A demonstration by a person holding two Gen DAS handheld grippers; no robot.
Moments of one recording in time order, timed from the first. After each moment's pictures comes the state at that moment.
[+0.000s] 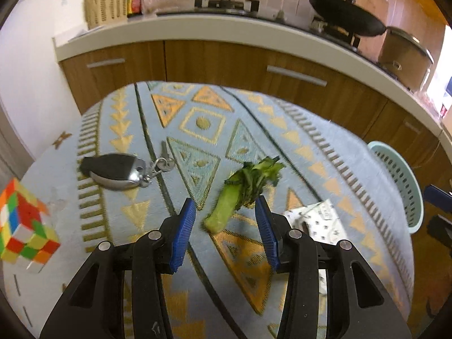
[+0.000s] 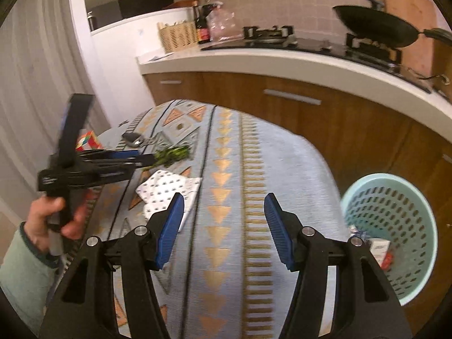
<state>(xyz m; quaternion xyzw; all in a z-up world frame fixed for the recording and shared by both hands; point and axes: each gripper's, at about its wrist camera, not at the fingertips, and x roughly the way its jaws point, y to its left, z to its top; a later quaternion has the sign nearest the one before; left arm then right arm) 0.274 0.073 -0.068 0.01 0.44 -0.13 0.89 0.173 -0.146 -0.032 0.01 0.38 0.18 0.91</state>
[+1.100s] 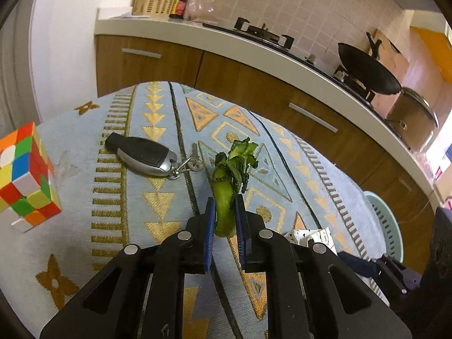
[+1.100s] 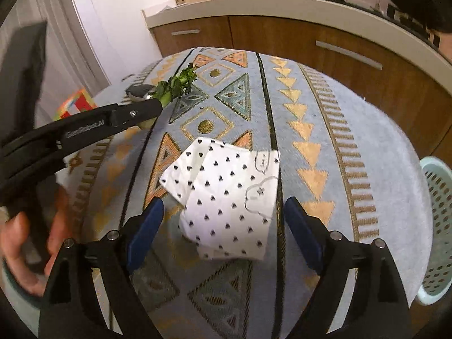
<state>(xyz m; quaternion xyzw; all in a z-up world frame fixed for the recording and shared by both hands) 0.256 0.105 -0.067 -0.12 0.38 -0.09 0.91 0.214 -0.037 -0.098 -0.04 0.45 0.16 0.88</state>
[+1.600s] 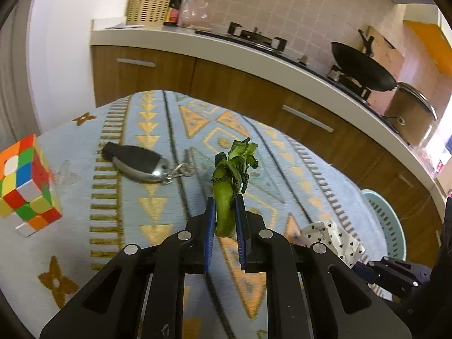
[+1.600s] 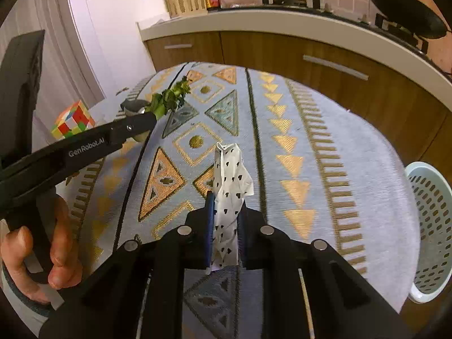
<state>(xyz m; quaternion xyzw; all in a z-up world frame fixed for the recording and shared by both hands) 0.251 0.098 -0.059 -0.10 0.37 -0.10 0.92 0.206 -0.061 -0.080 -0.01 0.42 0.16 0.89</state>
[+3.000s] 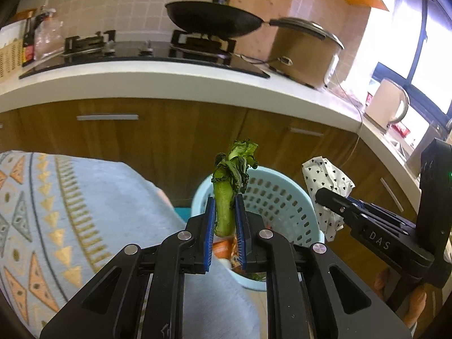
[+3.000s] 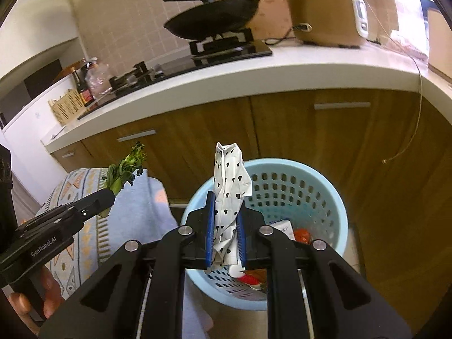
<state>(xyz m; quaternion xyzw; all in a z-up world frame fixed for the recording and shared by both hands) 0.230 -0.198 -0.026 -0.01 0.37 -0.31 0.87 0.160 -0.377 -0.026 0.15 0.34 -0.07 0.93</state>
